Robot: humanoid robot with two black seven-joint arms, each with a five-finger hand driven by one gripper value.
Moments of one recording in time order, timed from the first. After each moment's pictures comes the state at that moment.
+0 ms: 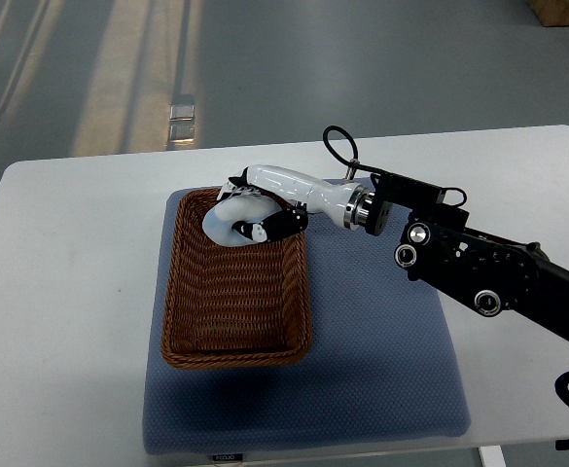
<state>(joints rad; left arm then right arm) 0.00 0.00 -0.16 -0.14 0.06 -0.05 -0.04 0.80 -0.12 0.59 1.10 -1.55 0.15 0.23</state>
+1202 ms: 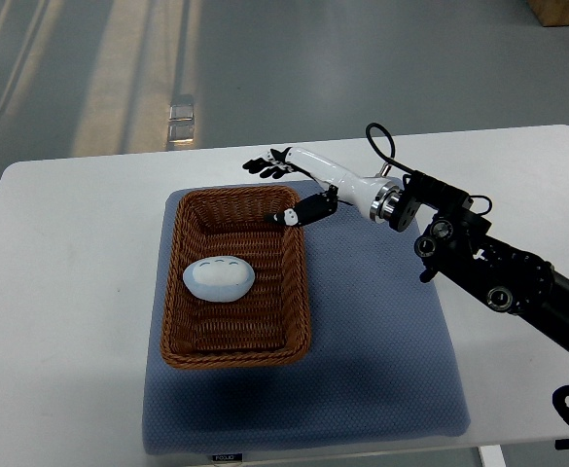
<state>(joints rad) 0.00 0.00 -0.16 -0.14 0.06 -0.05 -0.04 0.69 -0.13 0.82 1.02 -1.43 0.13 0.19</state>
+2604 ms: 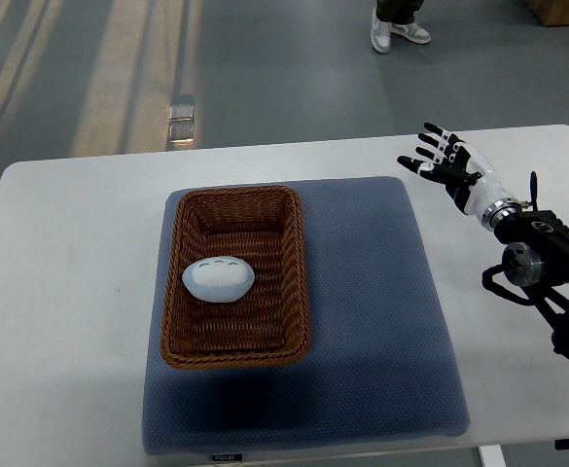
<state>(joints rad) 0.00 0.00 -0.16 -0.14 0.06 -0.05 -0.04 0.55 -0.26 0.96 0.89 -0.60 -0.03 0.16</state>
